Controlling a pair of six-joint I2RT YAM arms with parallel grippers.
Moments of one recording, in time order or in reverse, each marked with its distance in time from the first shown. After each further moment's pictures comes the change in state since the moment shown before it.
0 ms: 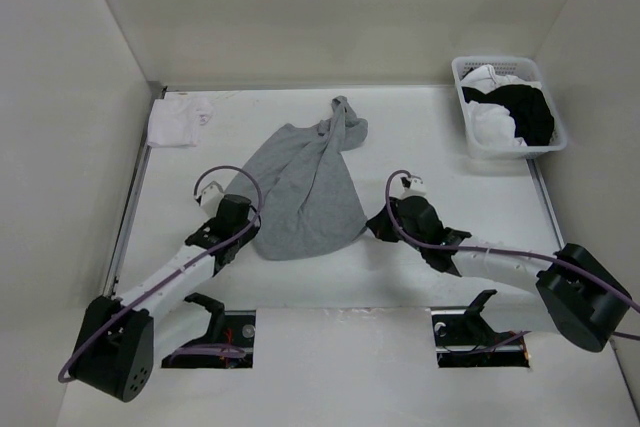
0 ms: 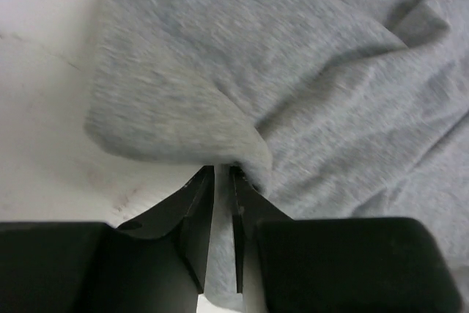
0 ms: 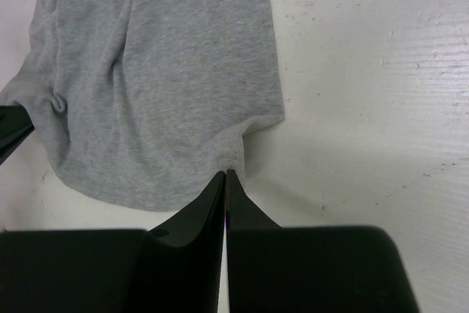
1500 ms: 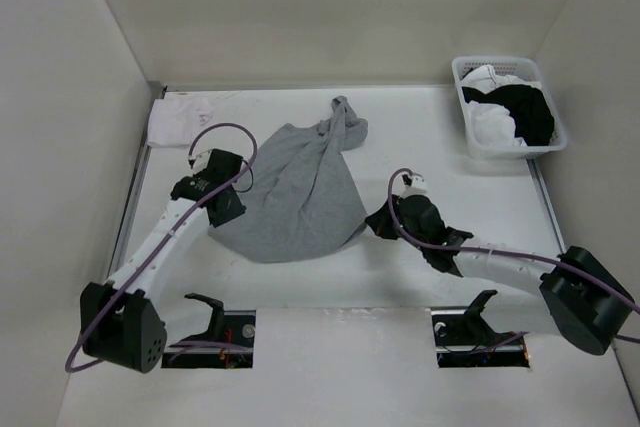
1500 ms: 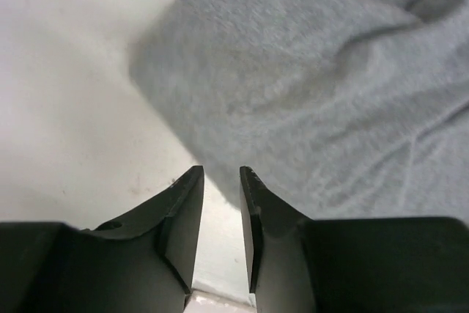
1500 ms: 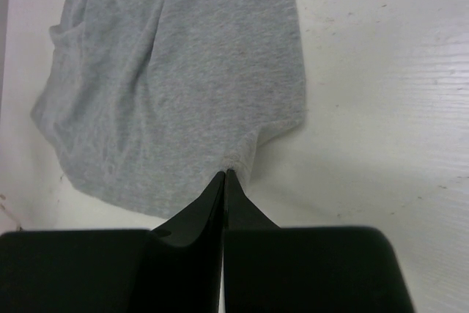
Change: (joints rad) left arm 0.050 0.068 0.481 -0.663 0.019 0.214; right arm 0.010 -0.020 0.002 0.029 -0.004 -0.006
